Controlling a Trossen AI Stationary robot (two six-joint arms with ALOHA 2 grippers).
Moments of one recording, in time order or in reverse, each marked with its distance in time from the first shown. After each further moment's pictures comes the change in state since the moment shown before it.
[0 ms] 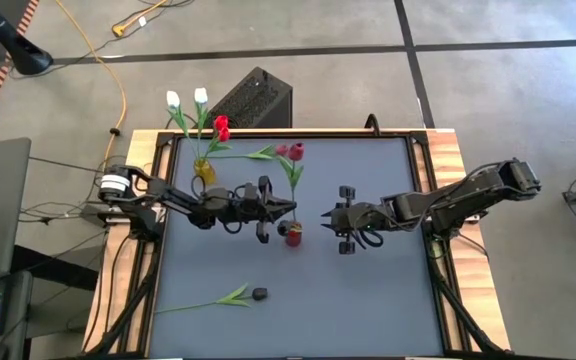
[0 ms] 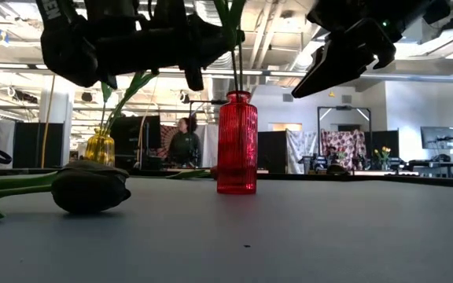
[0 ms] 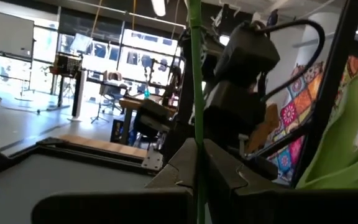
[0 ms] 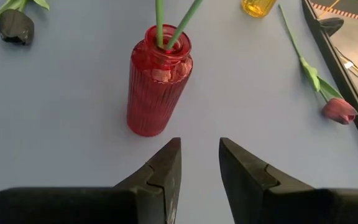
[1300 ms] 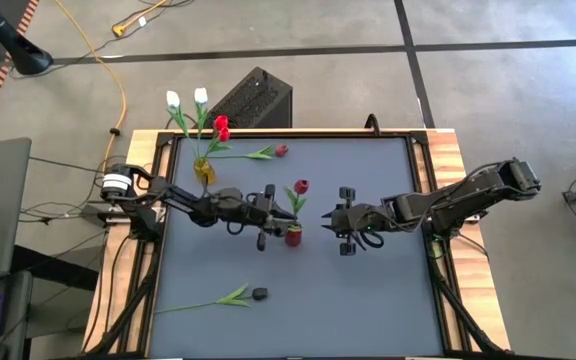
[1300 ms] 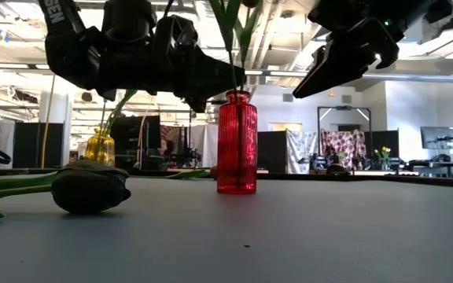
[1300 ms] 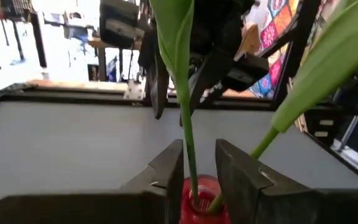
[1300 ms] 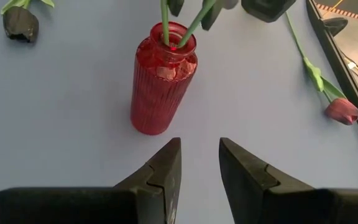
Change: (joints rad) left arm 0.038 0.004 -0.003 -0.274 0.209 0.118; right arm 0.009 0.000 0.000 -0.007 -0.001 0.000
